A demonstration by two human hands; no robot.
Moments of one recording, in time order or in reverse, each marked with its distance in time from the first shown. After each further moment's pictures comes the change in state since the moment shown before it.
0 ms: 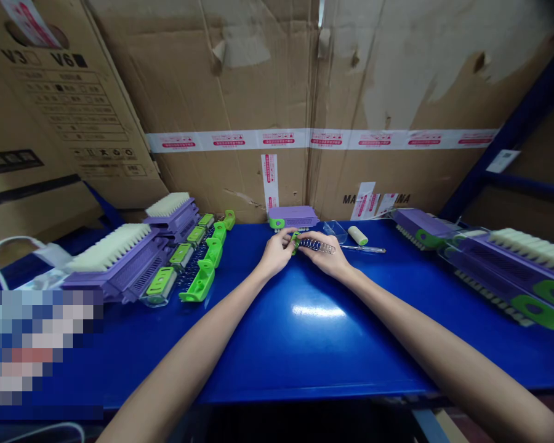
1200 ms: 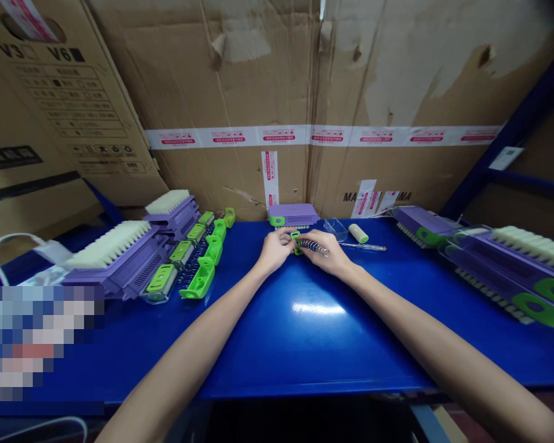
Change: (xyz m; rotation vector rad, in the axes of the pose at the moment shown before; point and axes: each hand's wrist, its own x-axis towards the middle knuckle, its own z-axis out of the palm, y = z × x) left_hand -0.003 0.013 0.000 -0.170 0.039 -0.165; right_hand 0.002 0.003 -0.005 -0.108 -0.118 -0.132
